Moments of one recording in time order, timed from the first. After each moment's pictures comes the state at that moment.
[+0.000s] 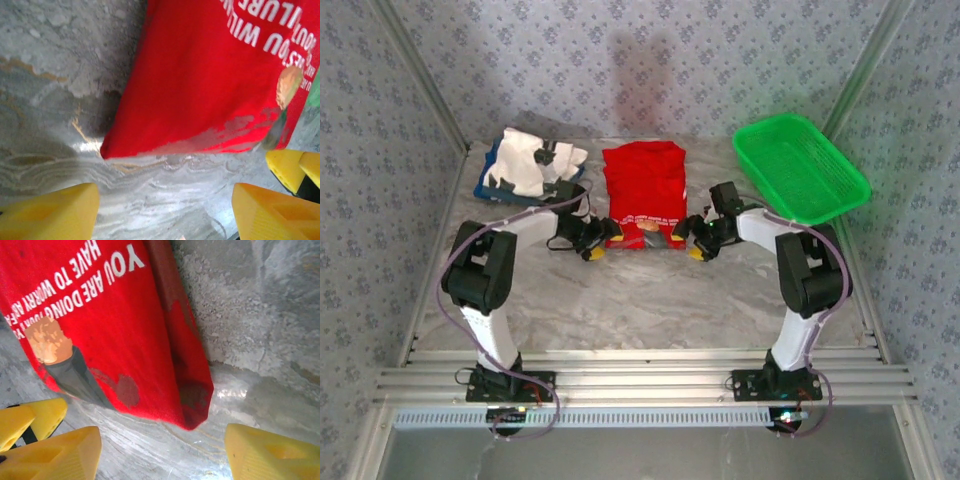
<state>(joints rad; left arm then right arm) -0.36 1.88 1.16 -0.43 0.57 -0.83 0.29 1.83 1.09 -0.40 -0.55 0.83</state>
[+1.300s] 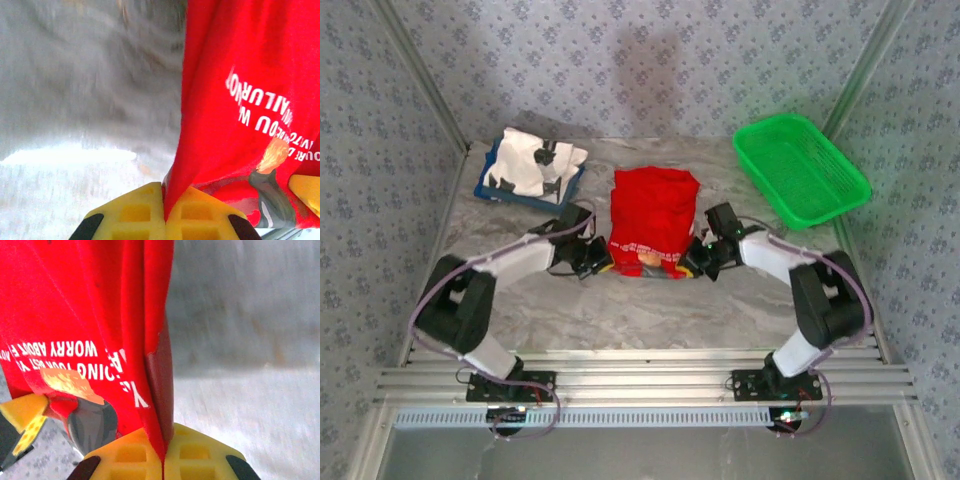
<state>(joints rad) -0.53 1.52 0.87 -0.42 0.35 -0.95 0.41 1.53 0.82 -0.43 -0.56 0.98</state>
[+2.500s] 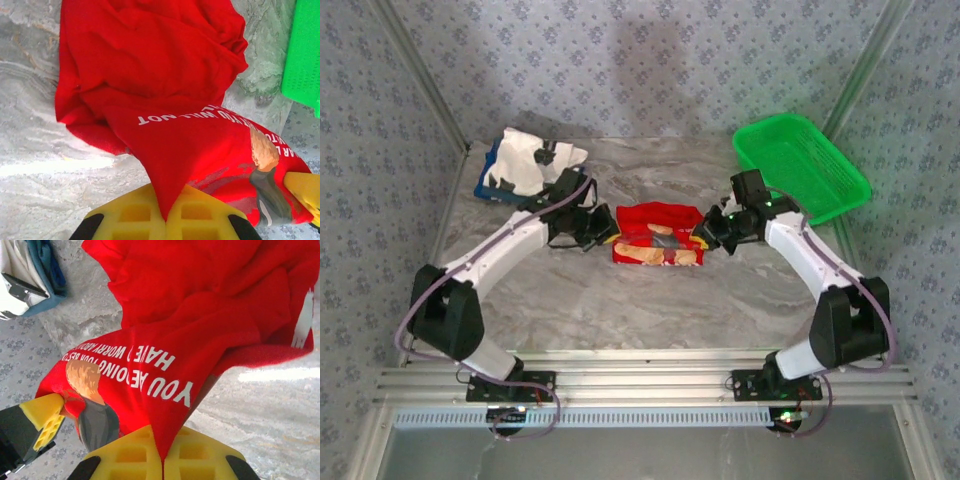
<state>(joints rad) -0.50 1.57 1.25 -0.66 0.39 -0.95 0.26 1.49 1.15 -0.76 -0.61 0.89</state>
